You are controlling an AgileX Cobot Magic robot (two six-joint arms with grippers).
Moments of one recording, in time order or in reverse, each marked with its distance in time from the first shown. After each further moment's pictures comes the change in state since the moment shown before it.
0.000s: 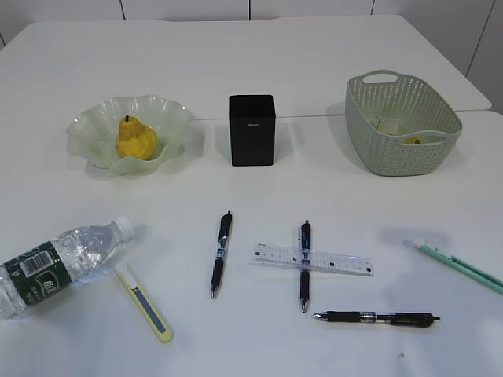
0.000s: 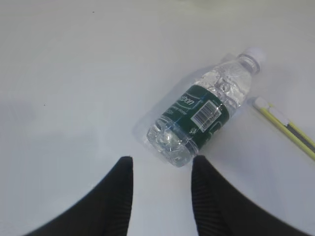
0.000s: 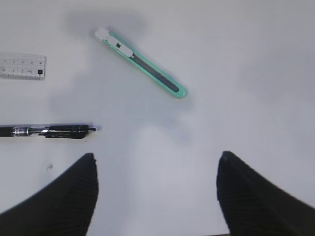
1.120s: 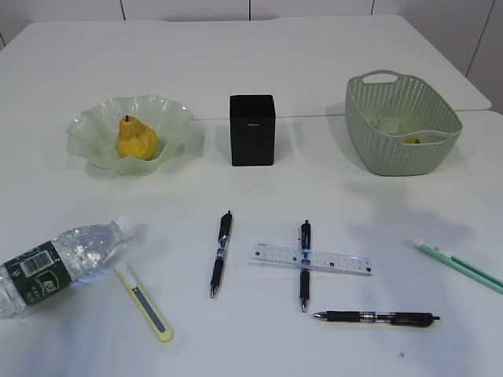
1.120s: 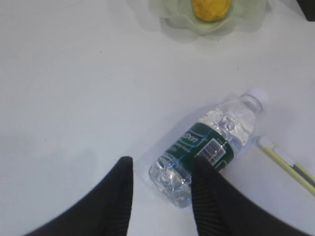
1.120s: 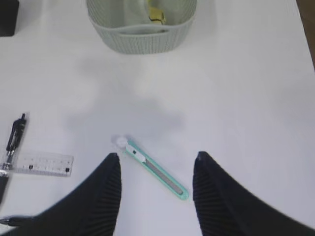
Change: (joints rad) left arm 0.025 0.006 0.083 -0.009 -0.222 0.000; right arm 0.000 0.133 -0.274 0.016 -0.084 -0.058
